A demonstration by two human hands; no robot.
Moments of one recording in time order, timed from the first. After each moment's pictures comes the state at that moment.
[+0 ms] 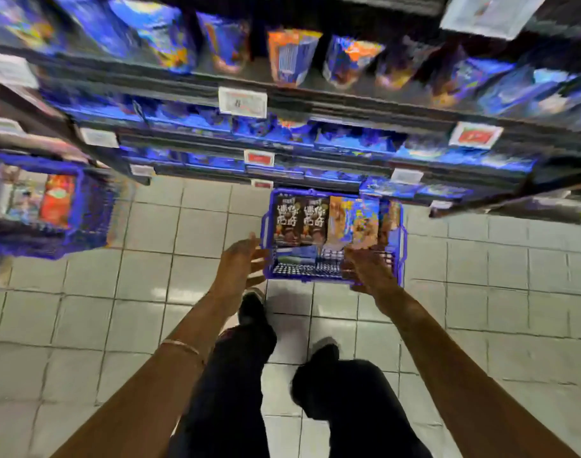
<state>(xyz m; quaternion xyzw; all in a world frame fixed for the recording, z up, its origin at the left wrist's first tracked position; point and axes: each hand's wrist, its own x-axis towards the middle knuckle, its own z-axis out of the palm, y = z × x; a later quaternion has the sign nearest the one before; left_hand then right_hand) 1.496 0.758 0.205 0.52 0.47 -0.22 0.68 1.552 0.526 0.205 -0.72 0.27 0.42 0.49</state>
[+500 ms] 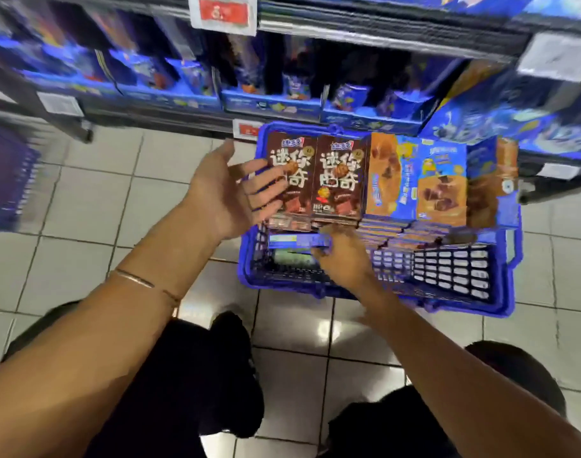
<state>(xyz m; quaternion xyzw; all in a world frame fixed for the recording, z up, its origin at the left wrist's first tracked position) 1.573 0.749 -0.106 0.40 0.48 -0.17 0.76 1.555 0.527 -0.240 -0.93 -0.04 0.26 0.26</state>
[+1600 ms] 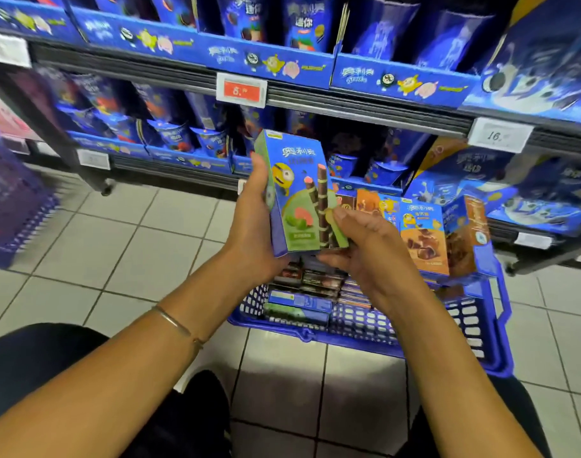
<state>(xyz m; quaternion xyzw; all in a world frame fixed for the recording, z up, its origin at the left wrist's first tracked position) 1.548 0.675 -0.080 0.33 0.22 -0.07 0.92 1.575 0.517 -0.099 -0.61 0.00 0.26 0.75</state>
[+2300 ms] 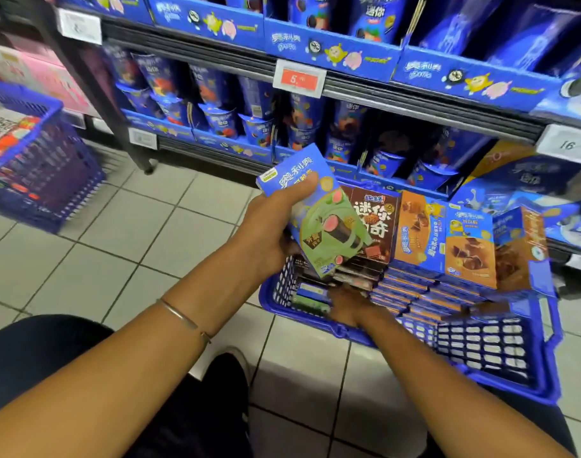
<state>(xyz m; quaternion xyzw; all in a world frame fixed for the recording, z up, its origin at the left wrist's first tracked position) 1.519 0.716 -0.090 0.49 0.32 -0.03 0.81 1.576 0.543 -0.284 -0.86 -0.23 0.45 -0.01</state>
